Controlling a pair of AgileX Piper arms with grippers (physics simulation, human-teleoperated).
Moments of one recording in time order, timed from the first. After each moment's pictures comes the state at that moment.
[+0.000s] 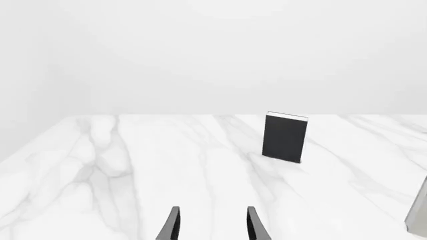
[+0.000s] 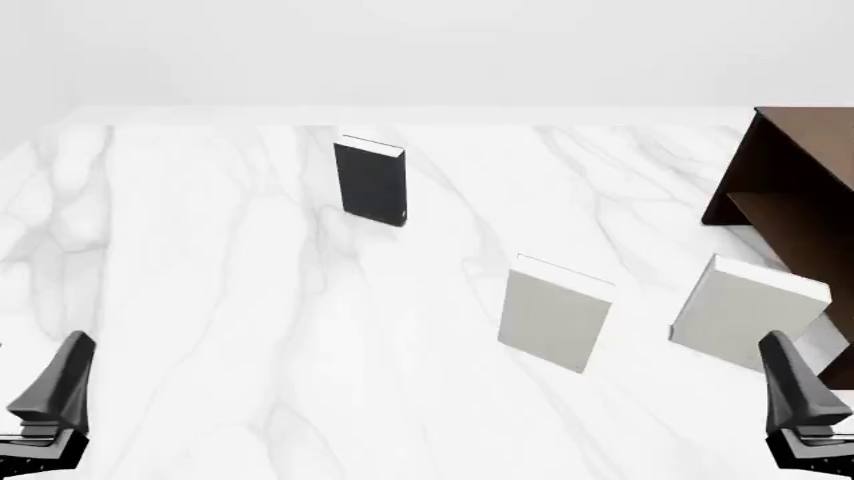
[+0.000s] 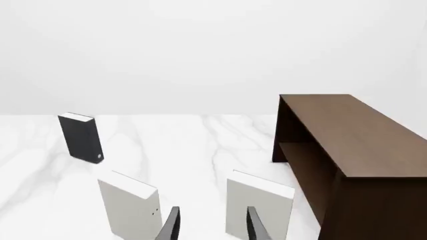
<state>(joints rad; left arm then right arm) 0.00 0.00 0.00 0.00 0.00 0.00 0.00 0.00 0.00 0.00</state>
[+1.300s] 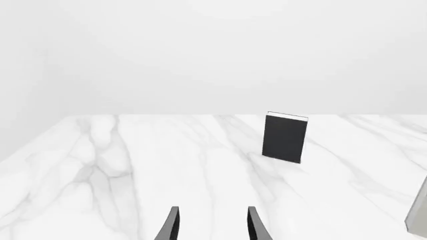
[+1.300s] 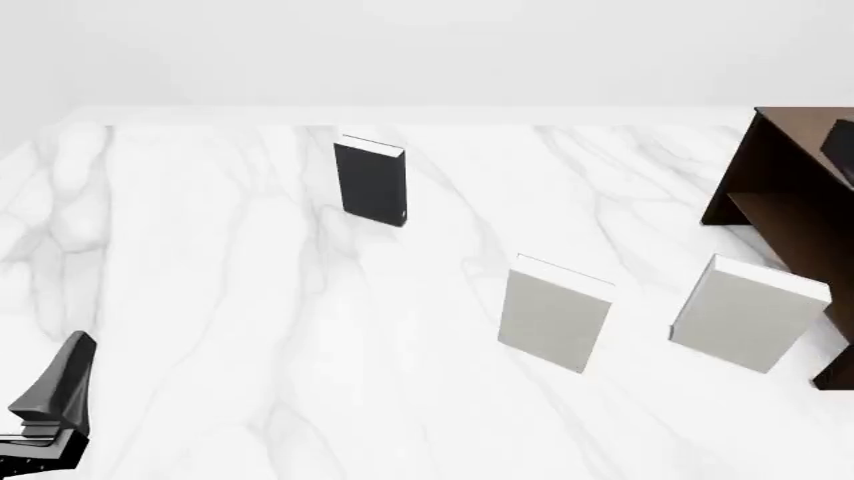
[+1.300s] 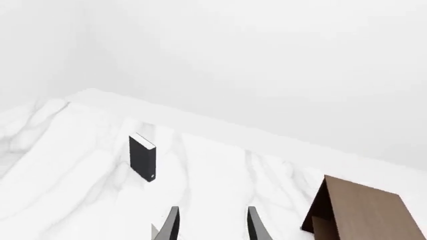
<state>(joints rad) 0.00 0.00 0.00 0.00 0.00 0.28 0.43 -0.77 0.38 -0.13</state>
